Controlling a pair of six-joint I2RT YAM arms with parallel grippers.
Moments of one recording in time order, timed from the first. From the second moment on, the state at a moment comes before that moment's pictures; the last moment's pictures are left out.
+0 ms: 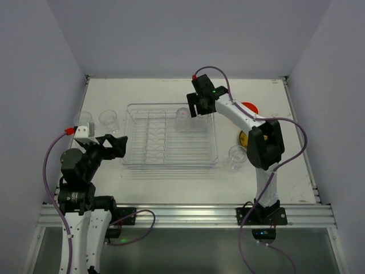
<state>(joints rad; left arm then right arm) 0.04 0.36 0.67 -0.47 0.27 -0.29 0.54 2.03 1.79 -0.73 0.24 0.23</state>
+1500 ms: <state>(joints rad) -0.51 0.91 0.60 0.73 0.75 -0.97 0.53 0.95 1.14 -0.22 -0.56 0.40</state>
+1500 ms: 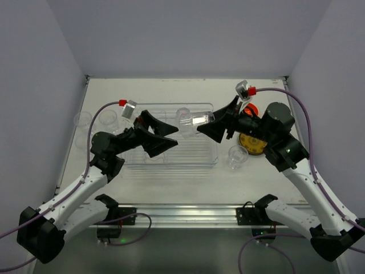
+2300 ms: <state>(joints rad) -0.70 0.90 0.86 0.26 0.41 -0.73 0.53 0.85 0.97 -0.01 -0.56 0.41</state>
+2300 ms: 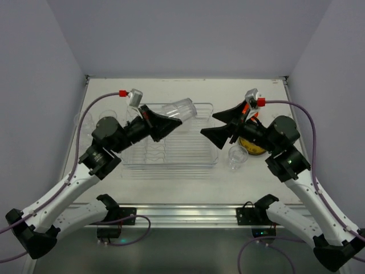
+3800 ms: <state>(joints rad) 0.04 1.76 1.37 -0.98 -0.12 -0.19 0.52 0.75 0.94 -0.21 -0.25 0.24</state>
